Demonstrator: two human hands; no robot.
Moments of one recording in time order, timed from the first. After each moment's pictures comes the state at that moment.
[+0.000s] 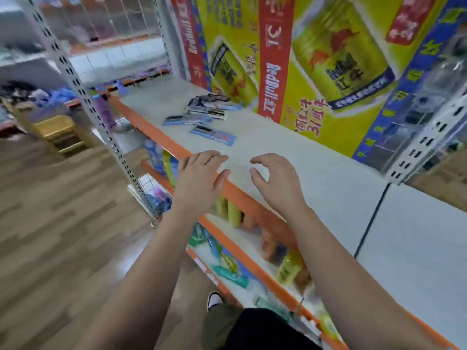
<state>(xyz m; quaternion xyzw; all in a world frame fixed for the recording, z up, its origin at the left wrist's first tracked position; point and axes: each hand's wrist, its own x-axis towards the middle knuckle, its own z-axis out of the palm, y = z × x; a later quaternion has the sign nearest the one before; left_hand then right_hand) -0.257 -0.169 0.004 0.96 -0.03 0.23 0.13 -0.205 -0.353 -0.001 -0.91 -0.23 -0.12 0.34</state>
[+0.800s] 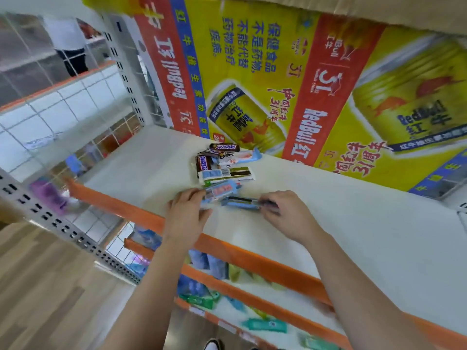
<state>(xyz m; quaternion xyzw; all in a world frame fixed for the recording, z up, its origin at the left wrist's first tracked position) -0.027 0.048 -0.025 0.98 -0.09 0.07 0.18 -0.048 -0.196 -0.017 -0.96 -0.10 -0.03 0.25</state>
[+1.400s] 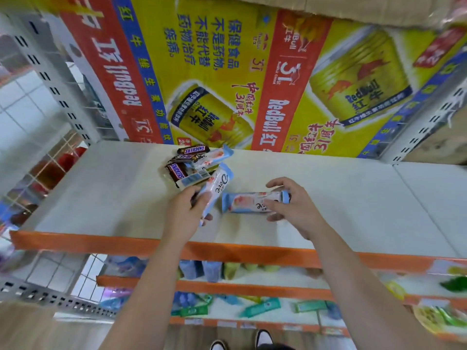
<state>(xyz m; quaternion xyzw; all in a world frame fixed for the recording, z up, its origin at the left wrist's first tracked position) 0.000 0.042 -0.004 0.79 -0.12 -0.11 0.58 -0.092 -0.174 0.007 -0.75 0.18 -0.08 0.62</state>
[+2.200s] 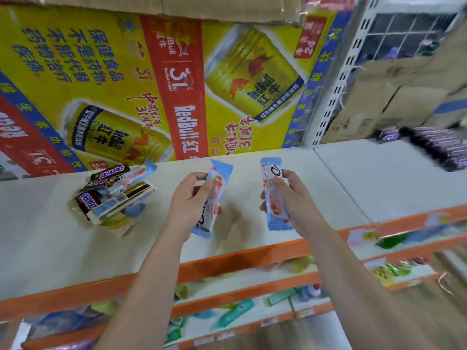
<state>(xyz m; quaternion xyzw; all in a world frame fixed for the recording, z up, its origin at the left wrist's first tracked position) -0.044 -0.114 0.022 0.71 -0.19 -0.22 0.64 -0.176 -0.278 0.025 -0.60 0.27 -0.21 0.72</state>
